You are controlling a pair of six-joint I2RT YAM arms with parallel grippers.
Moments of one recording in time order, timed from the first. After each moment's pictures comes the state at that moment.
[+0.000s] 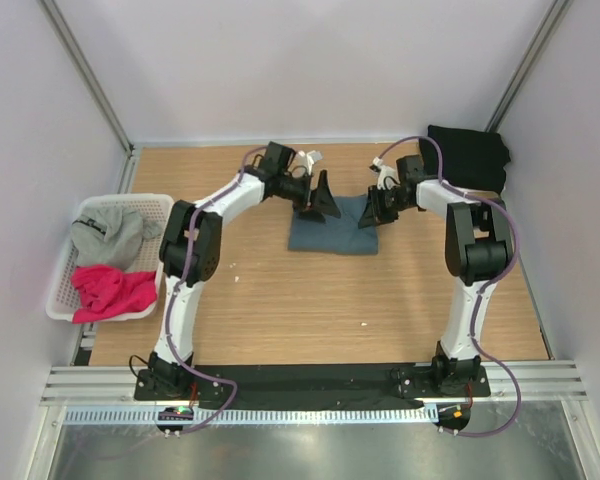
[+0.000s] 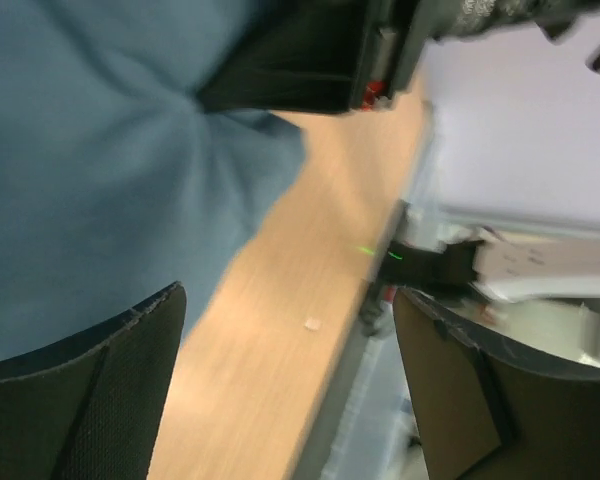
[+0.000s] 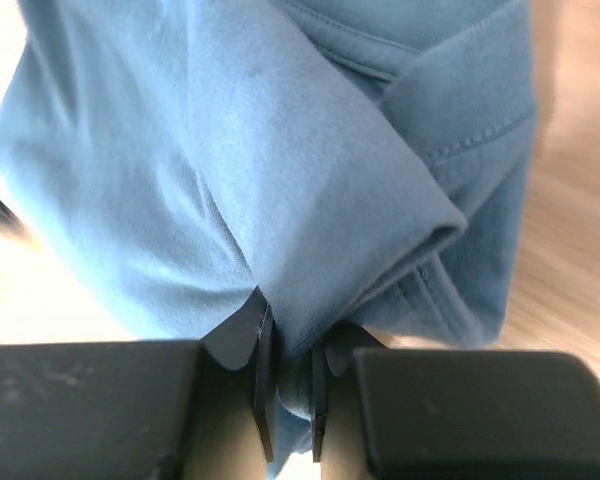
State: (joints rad) left arm -0.47 2.26 1.75 -0.31 1.02 -0.54; right arm 0.12 2.06 1.39 -0.42 -0.64 0.01
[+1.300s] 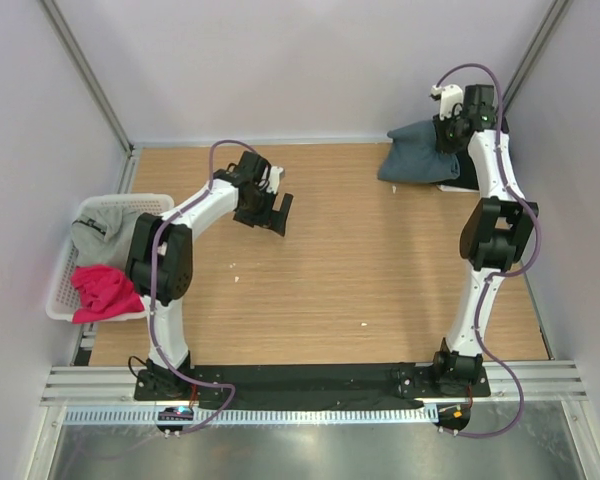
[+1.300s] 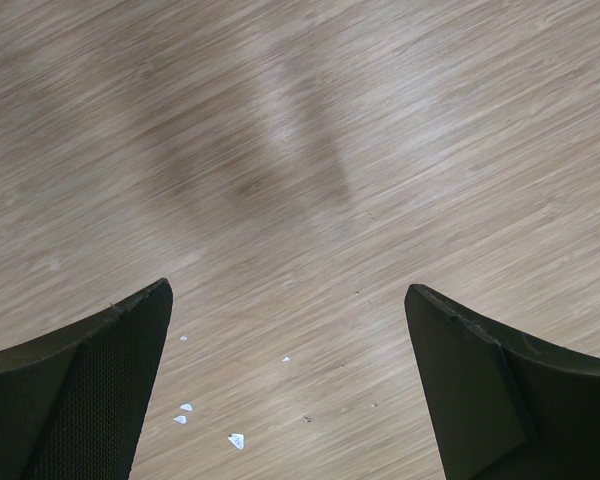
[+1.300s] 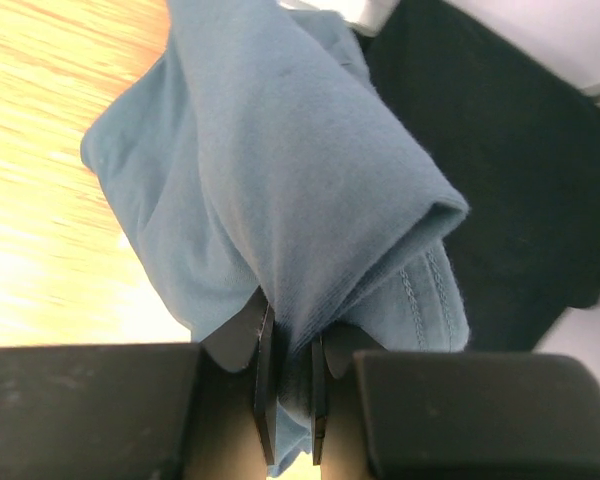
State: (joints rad) left arm -0.40 1.97 1.54 -0.68 0.19 -0.05; right arm -0.13 2.21 2.17 -0.72 -0.19 -0.43
